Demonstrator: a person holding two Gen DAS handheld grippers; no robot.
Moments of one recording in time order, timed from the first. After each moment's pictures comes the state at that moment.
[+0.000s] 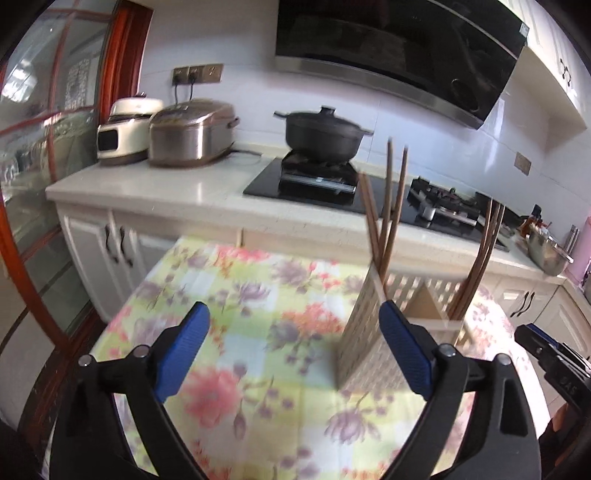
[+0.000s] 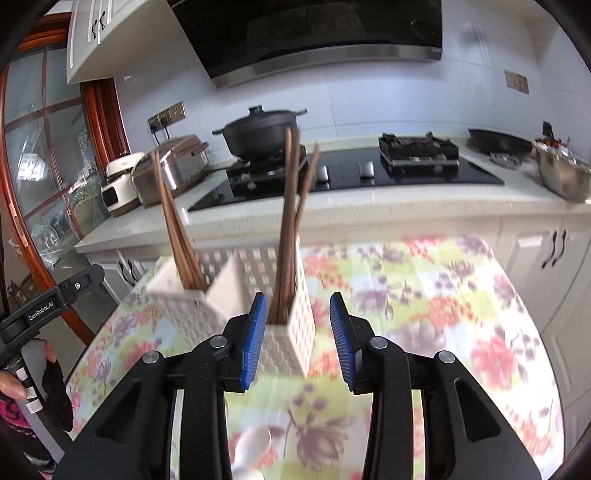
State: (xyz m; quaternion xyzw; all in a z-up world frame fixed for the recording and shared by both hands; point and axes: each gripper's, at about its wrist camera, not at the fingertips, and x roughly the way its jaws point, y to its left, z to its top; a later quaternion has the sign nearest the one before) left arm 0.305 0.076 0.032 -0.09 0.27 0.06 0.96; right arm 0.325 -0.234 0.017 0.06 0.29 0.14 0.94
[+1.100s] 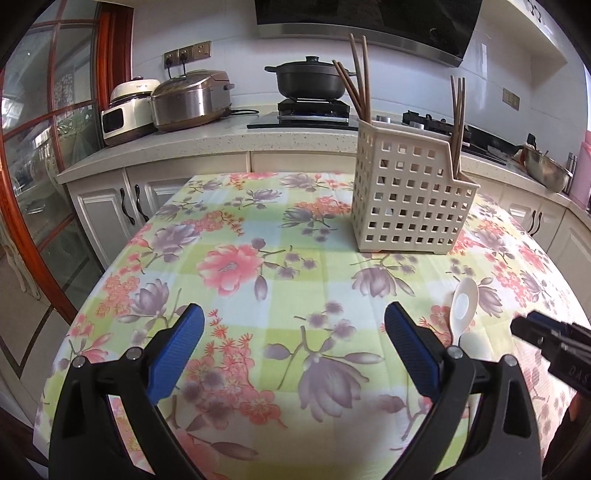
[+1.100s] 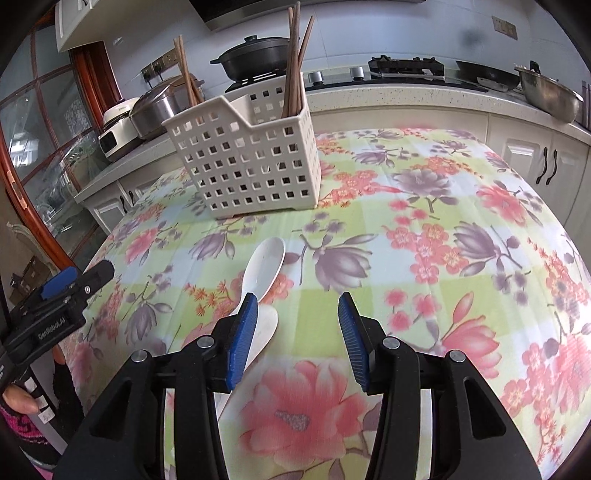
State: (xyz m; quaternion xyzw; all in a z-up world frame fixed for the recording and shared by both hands) left arm 0.209 0.049 -0.059 -0.02 0.31 0.06 0.95; right arm 0.228 -0.216 -0.076 0.06 0.39 0.14 0.91
